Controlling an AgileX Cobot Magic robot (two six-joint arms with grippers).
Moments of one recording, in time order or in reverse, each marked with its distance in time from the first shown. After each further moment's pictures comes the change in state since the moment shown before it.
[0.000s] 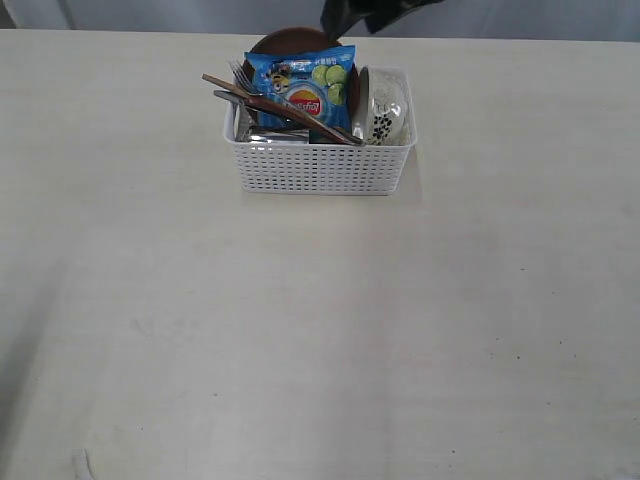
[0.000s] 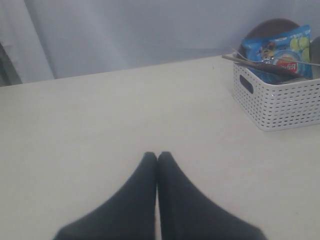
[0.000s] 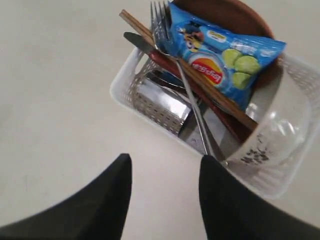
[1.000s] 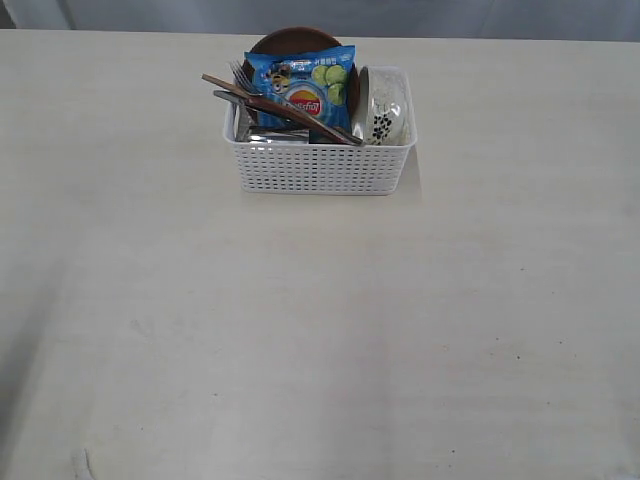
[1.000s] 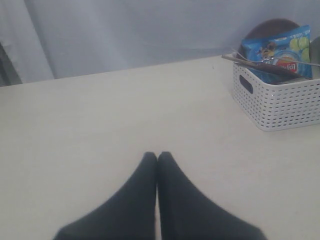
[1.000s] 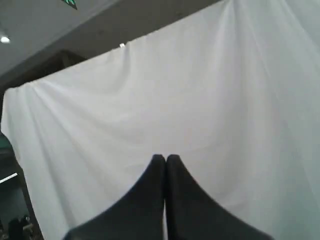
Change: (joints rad) left arm 0.000 0.000 0.000 0.000 0.000 0.000; right arm -0.462 -1.510 1.185 -0.052 -1.176 0.373
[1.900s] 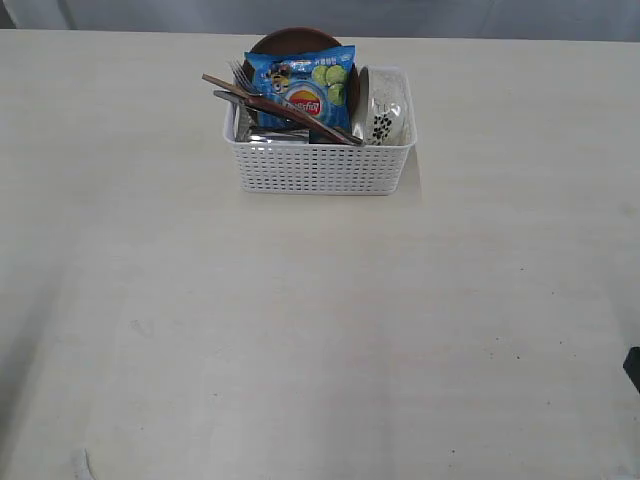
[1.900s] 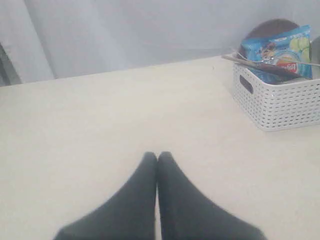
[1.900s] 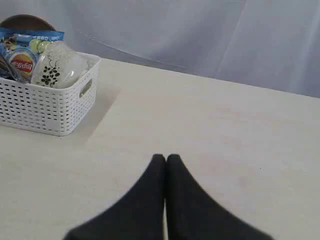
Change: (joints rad) left arm 0.000 0.000 0.000 0.000 0.000 0.000; right arm 0.000 -0.219 0.439 -0.125 0.476 -0.476
